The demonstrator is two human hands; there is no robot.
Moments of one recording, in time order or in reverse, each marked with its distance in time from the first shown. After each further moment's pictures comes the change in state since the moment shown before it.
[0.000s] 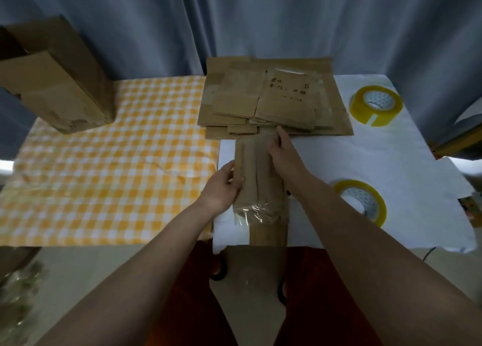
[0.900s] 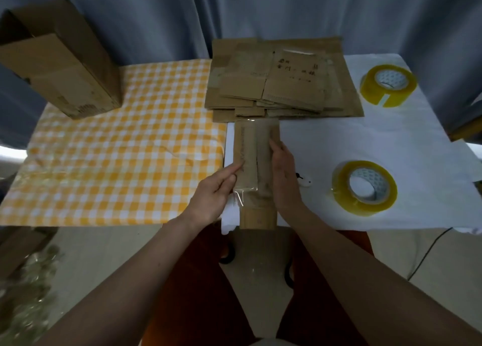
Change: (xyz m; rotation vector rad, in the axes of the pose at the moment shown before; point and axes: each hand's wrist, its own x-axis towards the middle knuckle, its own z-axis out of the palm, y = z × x) left_hand -0.048 -0.039 -0.017 -0.010 -0.040 0.144; right_hand -0.056 0.063 0.039 0.108 0.071 -0.221
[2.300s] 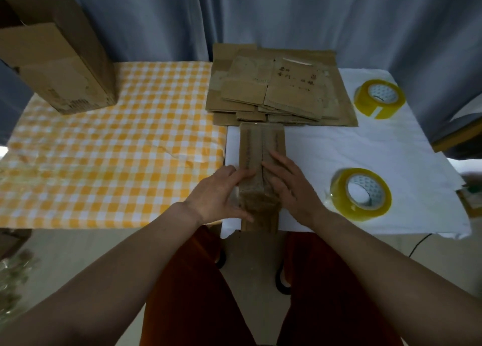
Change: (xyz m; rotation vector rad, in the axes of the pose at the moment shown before) left_hand 0.029 -0.034 -0.021 0.751 -0.143 0.416; right_hand 0.002 0.016 -0.033 -0.534 -0.229 -0.422
